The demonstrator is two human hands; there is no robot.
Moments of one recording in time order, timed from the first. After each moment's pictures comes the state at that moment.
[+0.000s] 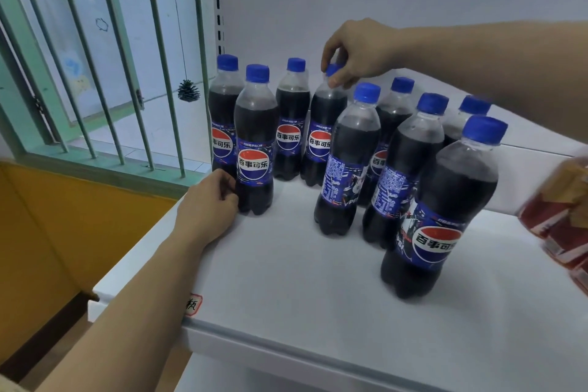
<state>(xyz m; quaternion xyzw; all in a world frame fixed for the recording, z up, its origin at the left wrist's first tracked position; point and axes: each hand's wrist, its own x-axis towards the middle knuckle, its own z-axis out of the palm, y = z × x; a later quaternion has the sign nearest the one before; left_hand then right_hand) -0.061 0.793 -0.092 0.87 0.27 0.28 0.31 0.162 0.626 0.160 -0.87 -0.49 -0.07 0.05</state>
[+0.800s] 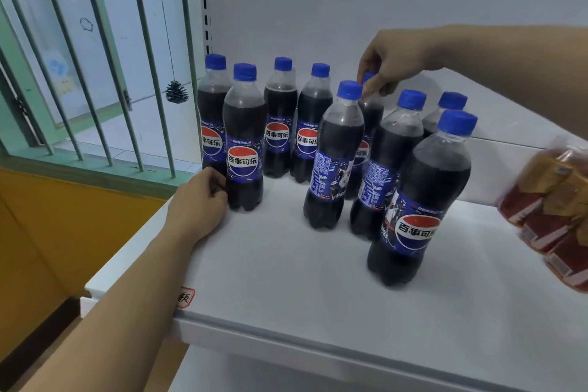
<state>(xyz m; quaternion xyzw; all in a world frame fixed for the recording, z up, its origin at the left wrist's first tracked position) -0.066 0.789 -0.088 0.87 0.27 0.28 0.31 0.178 0.563 0.167 -0.91 -0.41 0.04 0.07</state>
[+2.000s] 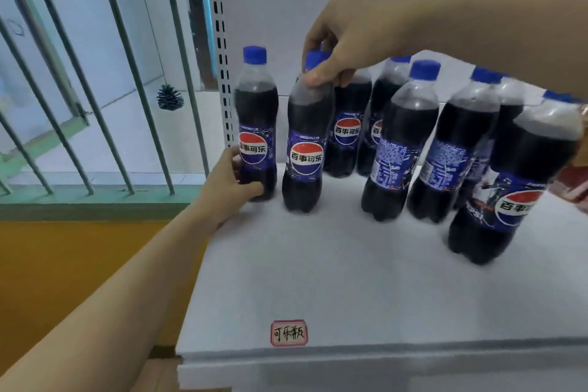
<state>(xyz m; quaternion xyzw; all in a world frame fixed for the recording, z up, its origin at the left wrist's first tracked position) -0.045 0.869 -0.067 0.80 0.10 0.17 0.57 0.066 0.675 0.154 -0.89 -0.42 0.01 0.15</state>
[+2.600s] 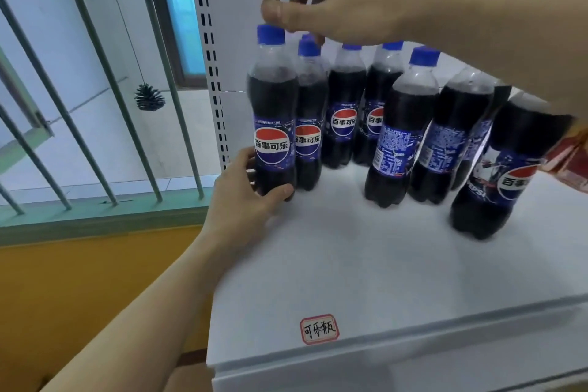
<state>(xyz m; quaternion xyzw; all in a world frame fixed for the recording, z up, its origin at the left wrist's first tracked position) -0.061 0.856 -0.073 0.84 0.01 0.25 0.48 0.025 0.689 0.153 -0.87 -0.44 -0.15 0.18</state>
